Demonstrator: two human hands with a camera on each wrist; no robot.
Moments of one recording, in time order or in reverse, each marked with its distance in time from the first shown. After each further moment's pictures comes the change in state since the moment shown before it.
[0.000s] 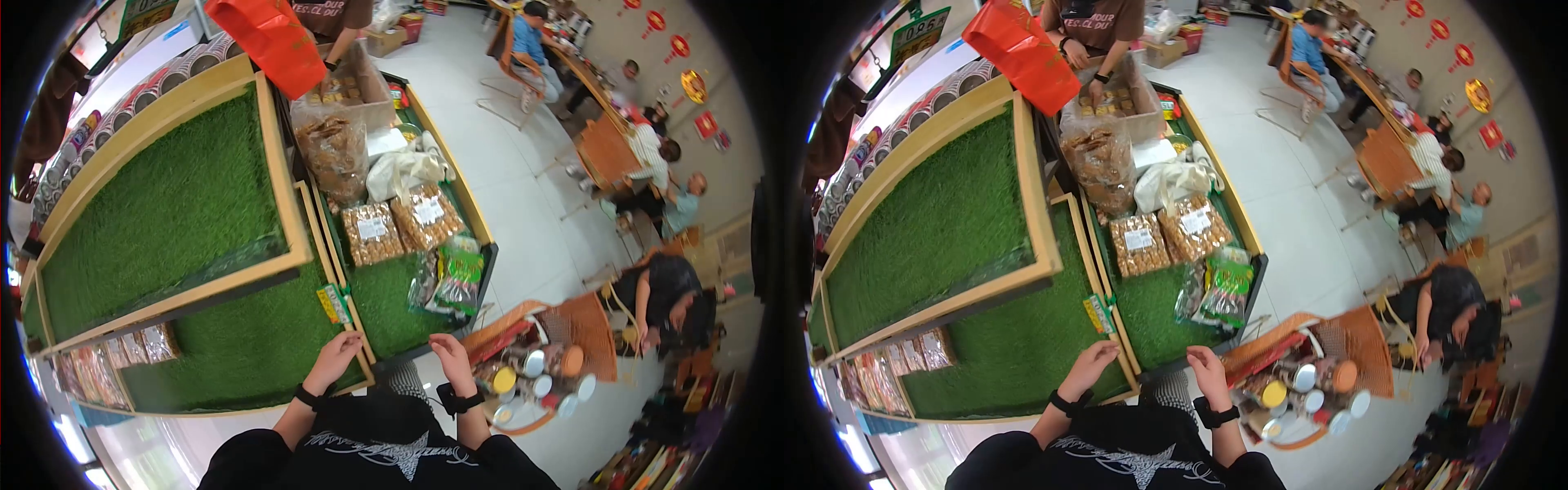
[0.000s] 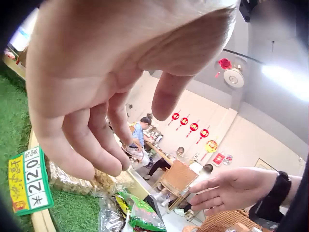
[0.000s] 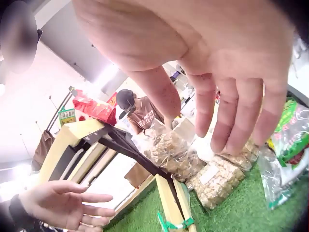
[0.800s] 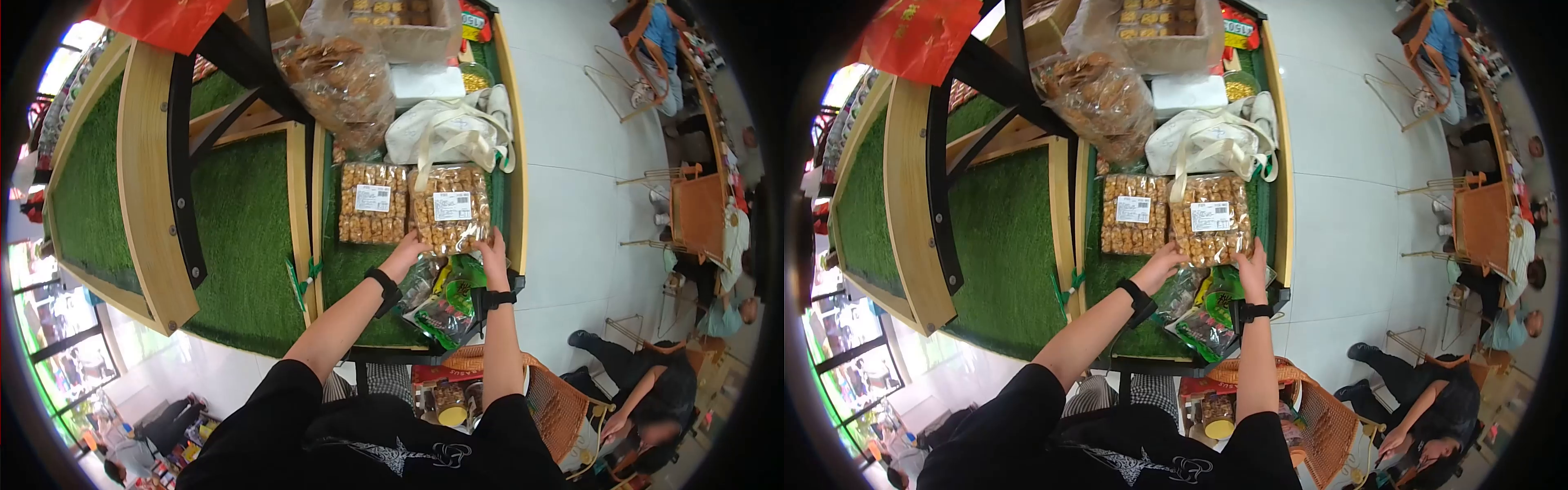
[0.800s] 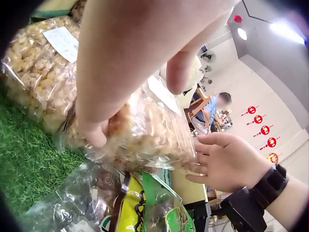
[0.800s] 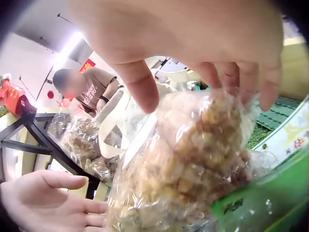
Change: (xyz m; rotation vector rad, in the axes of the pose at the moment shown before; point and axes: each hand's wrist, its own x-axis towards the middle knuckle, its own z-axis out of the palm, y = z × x) left_hand 0.320 -0.007 0.122 -0.389 0.160 -0.442; right_hand 0.369 0.059 -0.099 -0.246 -0.081 0.046
